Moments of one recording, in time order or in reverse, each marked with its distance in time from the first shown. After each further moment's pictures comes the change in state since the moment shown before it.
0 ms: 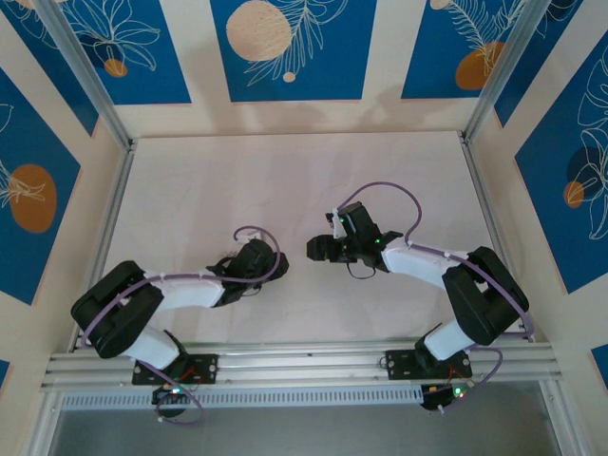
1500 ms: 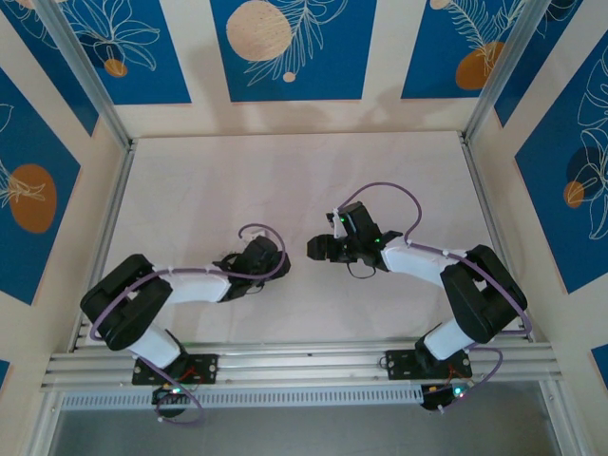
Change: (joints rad) left arm 0.000 0.065 0.061 -0.051 -0.022 0.042; right arm -0.009 0.013 0.000 0.006 -0.011 0.008
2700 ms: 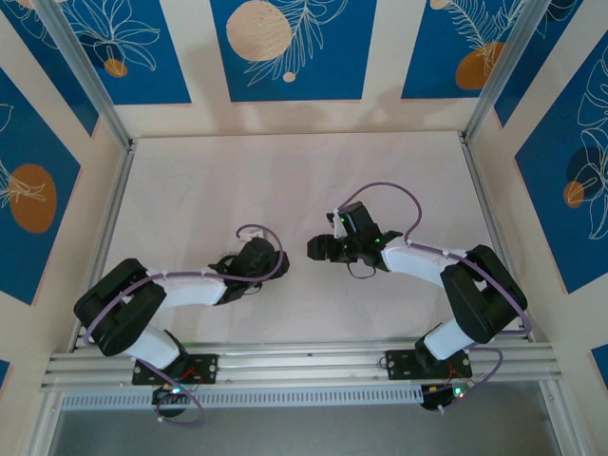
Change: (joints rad) left arm 0.003 -0.037 -0.035 0.037 0.000 0.022; right arm 0.000 0.000 0.000 0.000 0.000 0.000
